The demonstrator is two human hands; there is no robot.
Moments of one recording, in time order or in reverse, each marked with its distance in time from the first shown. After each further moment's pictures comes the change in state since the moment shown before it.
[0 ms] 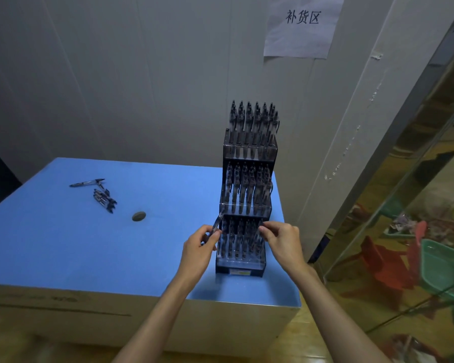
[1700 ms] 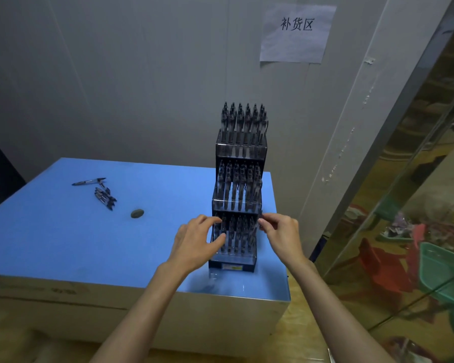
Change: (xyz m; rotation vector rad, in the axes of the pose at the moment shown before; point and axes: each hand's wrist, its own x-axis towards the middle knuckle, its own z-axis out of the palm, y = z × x) left_hand -0.006 0.025 -0.001 0.753 -0.032 0.345; right_hand -0.005 -0.003 -0.030 0.064 0.037 -0.047
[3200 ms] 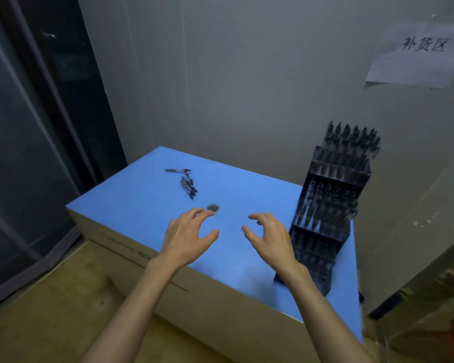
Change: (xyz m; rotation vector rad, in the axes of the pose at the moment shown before) left_hand -0.081 -0.117 -0.120 0.155 0.138 -0.327; right_hand -0.012 -0.131 0.143 -0.136 -0.353 -0.305
